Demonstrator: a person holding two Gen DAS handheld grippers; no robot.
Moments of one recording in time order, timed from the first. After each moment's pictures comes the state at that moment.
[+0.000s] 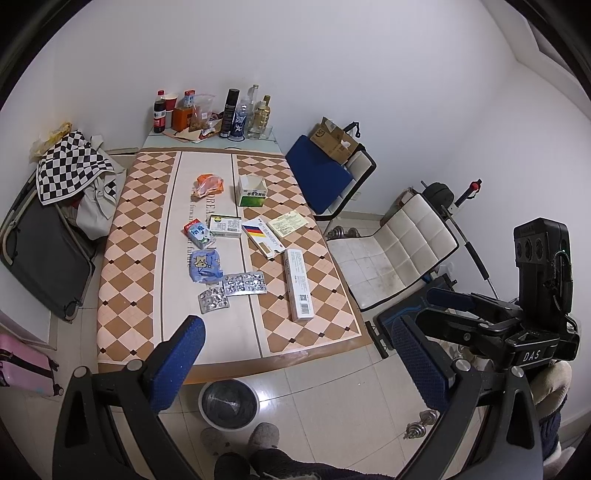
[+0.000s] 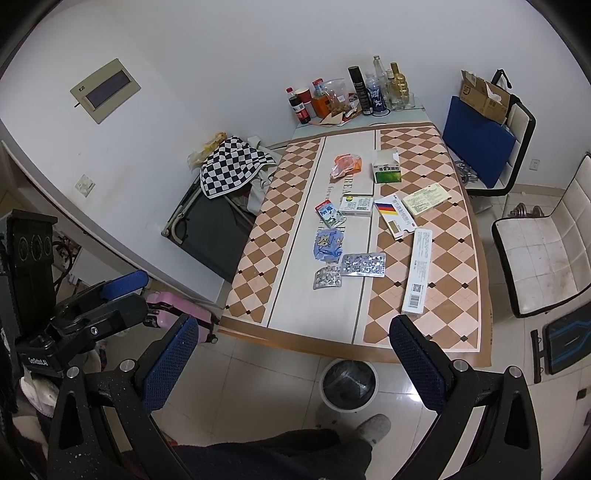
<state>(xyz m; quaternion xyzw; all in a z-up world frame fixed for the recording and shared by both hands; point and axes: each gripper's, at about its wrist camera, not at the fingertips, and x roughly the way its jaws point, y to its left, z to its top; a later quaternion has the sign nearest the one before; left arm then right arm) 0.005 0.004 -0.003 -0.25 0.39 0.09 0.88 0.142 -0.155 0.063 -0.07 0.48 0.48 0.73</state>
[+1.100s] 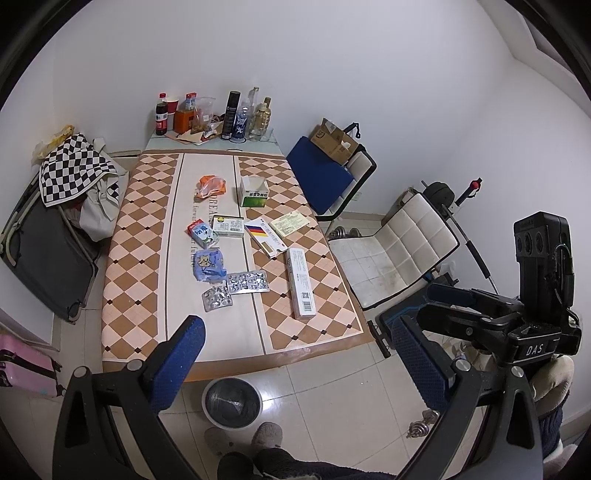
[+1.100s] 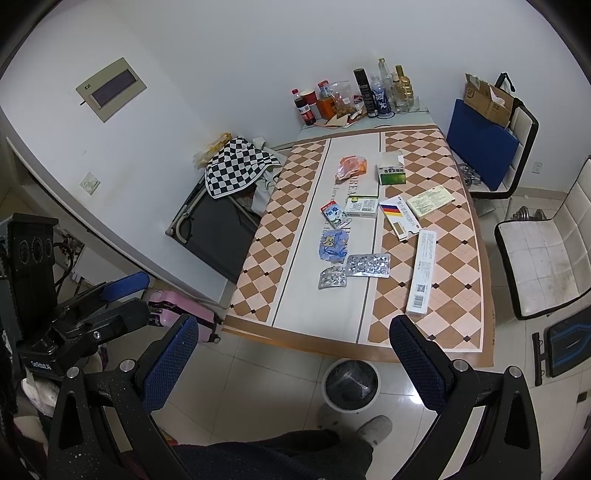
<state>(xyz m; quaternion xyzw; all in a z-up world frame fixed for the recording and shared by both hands) 0.005 0.002 -0.002 -0.24 0.39 0.09 0.88 0.138 -0.152 0.064 -0.07 0.48 0.48 0.73</state>
